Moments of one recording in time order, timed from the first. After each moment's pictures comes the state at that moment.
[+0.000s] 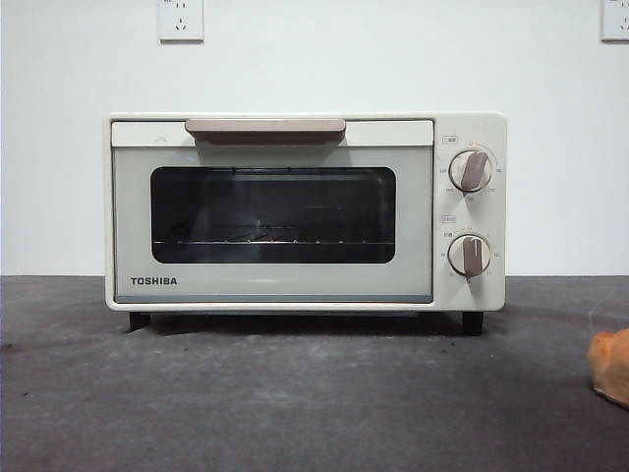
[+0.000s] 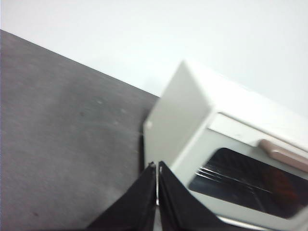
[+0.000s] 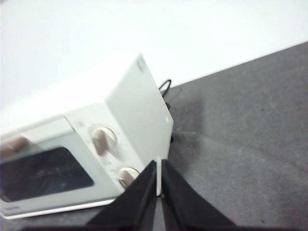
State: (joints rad) left arm -0.02 0.13 0.26 -0.19 0.14 -0.46; right arm -0.03 0.04 0.27 -0.27 -0.27 0.44
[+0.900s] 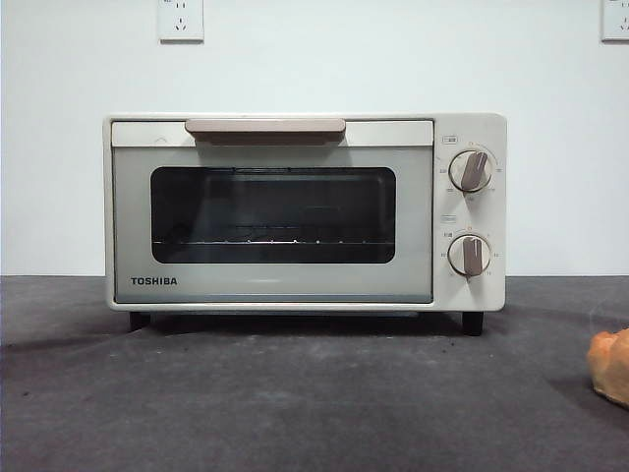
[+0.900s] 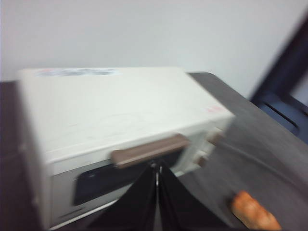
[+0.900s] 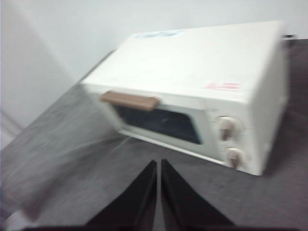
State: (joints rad) left arm -0.30 0.68 0.99 -0.53 0.38 -0.16; right arm 0.10 0.56 0.93 -0.72 -0.64 0.18
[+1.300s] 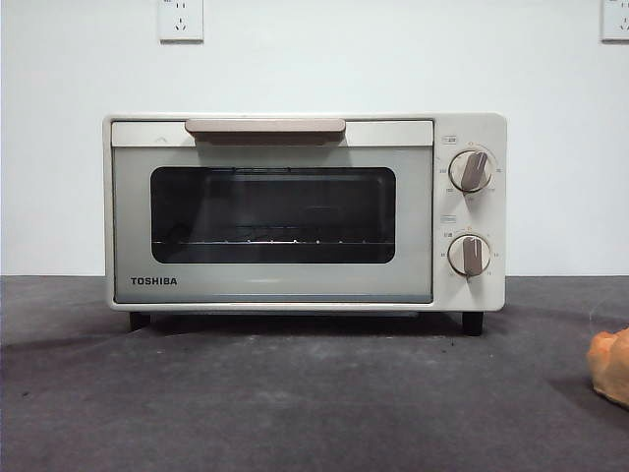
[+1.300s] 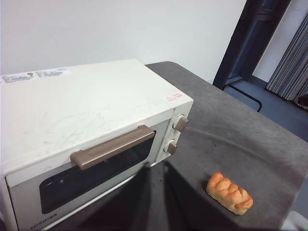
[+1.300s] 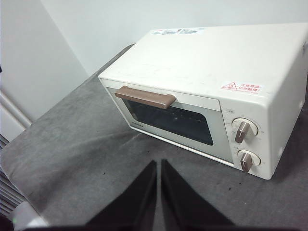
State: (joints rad) left arm -0.32 0.68 0.99 -0.54 0.49 -0.09; right arm 0.11 0.56 0.94 -0.72 -0.65 0.16
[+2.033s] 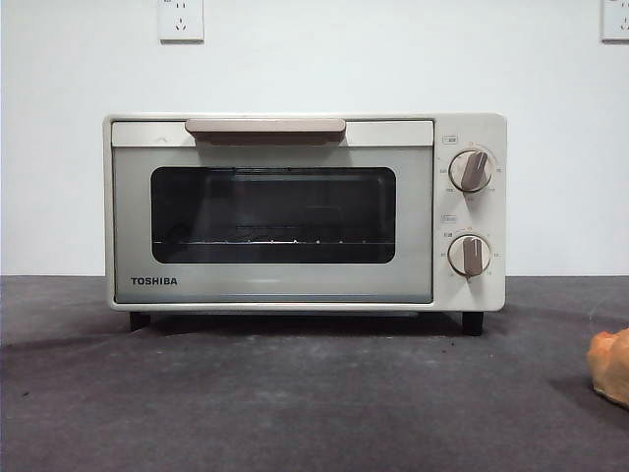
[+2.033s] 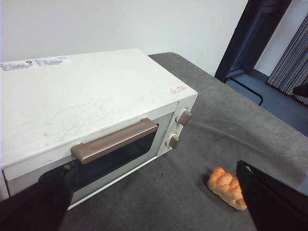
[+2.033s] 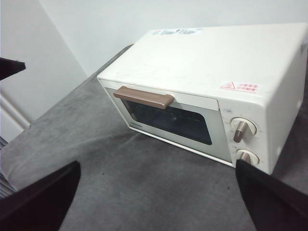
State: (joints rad) left arm -0.32 0.72 0.99 -0.54 0.49 -0.10; right arm 0.11 0.57 0.94 -0.73 -0.64 0.16
